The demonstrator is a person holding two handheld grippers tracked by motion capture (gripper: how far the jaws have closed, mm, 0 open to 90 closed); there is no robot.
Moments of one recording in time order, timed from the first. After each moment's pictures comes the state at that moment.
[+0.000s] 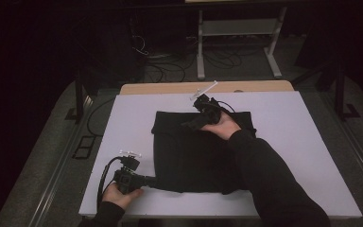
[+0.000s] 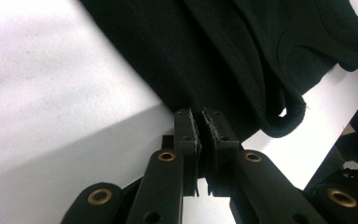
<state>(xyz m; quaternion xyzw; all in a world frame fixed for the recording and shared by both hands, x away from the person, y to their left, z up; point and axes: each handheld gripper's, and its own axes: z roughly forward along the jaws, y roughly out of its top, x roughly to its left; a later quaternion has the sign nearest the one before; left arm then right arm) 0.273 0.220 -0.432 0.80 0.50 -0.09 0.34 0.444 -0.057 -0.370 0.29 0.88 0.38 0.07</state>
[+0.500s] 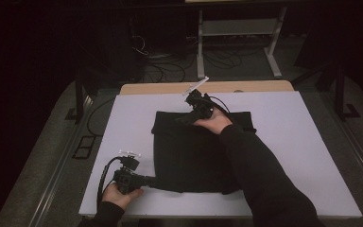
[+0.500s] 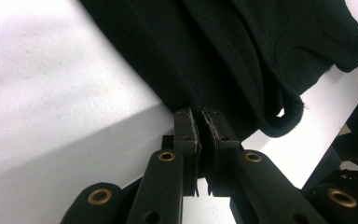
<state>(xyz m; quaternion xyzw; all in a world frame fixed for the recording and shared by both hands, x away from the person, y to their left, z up) 0.273 0.222 -0.432 0.79 0.50 -0.09 0.34 0.464 -0.036 -0.368 0.28 0.88 0.37 0.08</state>
